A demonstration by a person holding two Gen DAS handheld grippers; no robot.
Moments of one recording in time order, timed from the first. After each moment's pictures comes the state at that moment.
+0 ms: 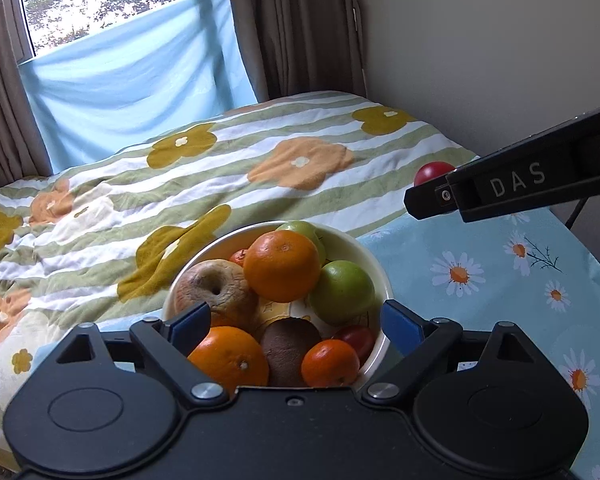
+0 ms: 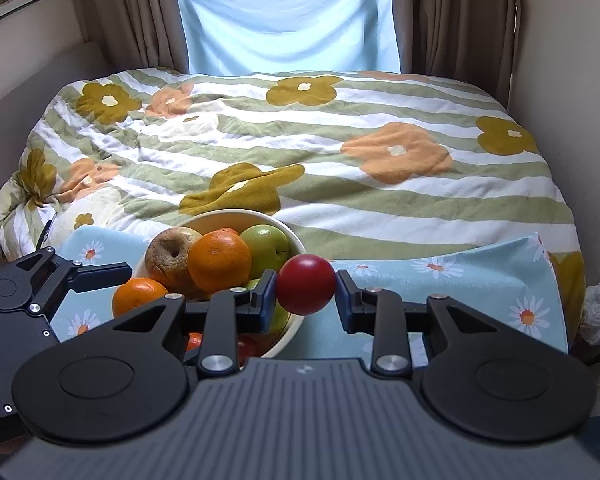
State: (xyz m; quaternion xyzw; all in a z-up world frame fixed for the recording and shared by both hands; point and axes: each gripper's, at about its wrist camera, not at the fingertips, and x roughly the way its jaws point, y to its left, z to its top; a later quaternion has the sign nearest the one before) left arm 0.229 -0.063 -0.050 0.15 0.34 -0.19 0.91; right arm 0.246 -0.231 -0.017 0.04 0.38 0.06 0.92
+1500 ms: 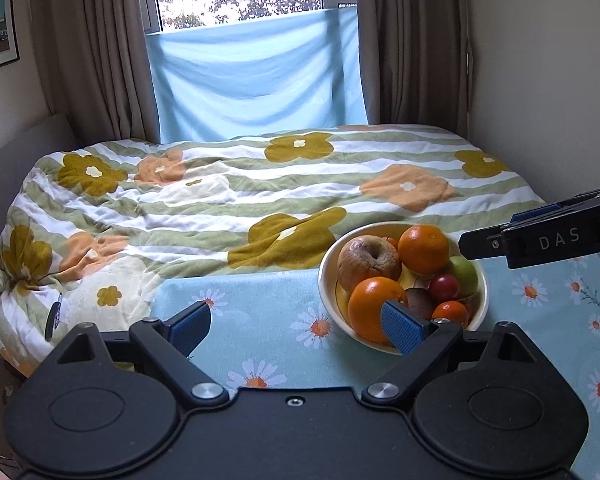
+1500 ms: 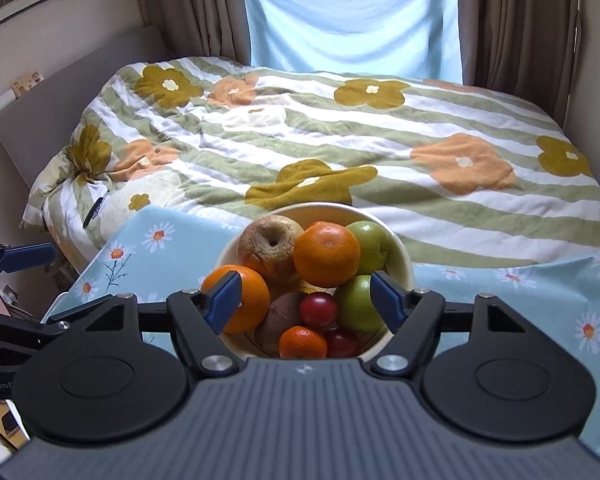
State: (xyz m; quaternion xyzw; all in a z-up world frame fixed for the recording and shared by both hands) left arm 0.168 0.040 -0.005 0.08 0.32 -0.06 0.94; right arm 0.226 -0.168 -0.006 0.02 0.36 0.14 0.92
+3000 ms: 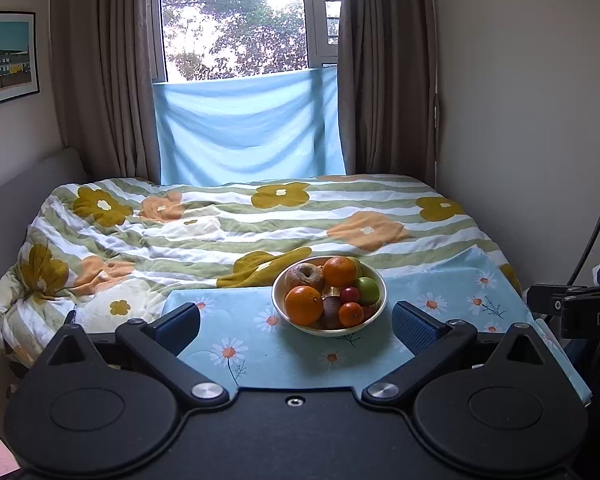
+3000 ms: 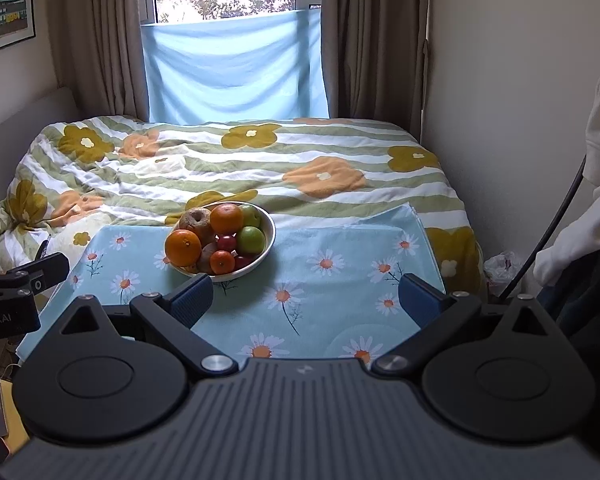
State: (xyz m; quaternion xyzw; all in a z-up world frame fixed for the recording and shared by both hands) left arm 0.005 0.010 0.080 0.06 0.26 -0.07 0.96; right arm -0.021 -0.221 0.083 0.04 0.31 -0.04 0.95
